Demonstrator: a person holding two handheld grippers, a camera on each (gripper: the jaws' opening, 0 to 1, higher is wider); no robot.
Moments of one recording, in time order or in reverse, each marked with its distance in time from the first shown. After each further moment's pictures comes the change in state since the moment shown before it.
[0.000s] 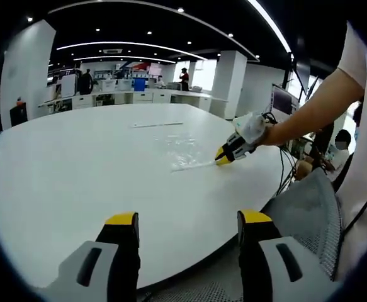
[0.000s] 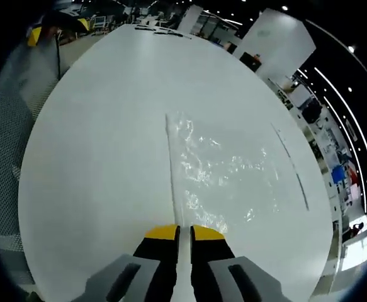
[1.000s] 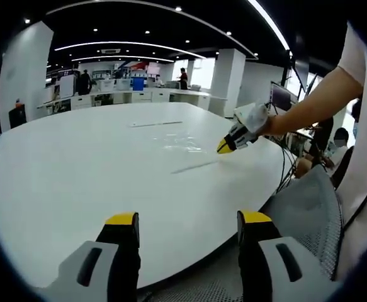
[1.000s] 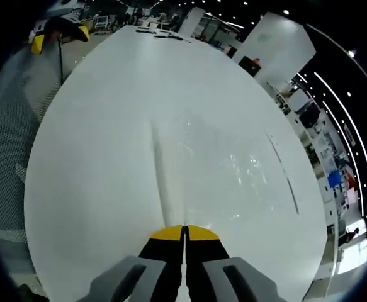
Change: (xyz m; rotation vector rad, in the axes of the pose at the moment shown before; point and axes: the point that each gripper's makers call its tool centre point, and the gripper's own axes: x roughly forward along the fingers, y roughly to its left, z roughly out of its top) left arm 0.000 -0.003 -0.001 0.012 0.009 -0.005; right arm -0.029 -0.014 0.005 -0.025 -0.024 -0.030
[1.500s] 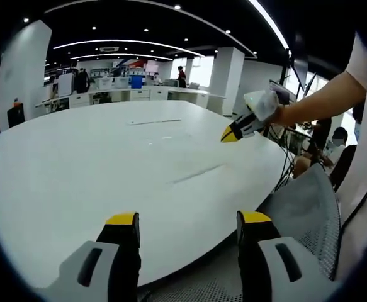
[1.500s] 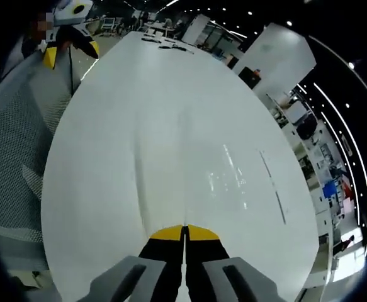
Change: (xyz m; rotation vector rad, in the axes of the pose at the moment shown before) left arm 0.000 0.001 -0.005 0.002 0.016 -0.012; right arm -0.041 0.000 0.027 -0.042 -0.050 -0.020
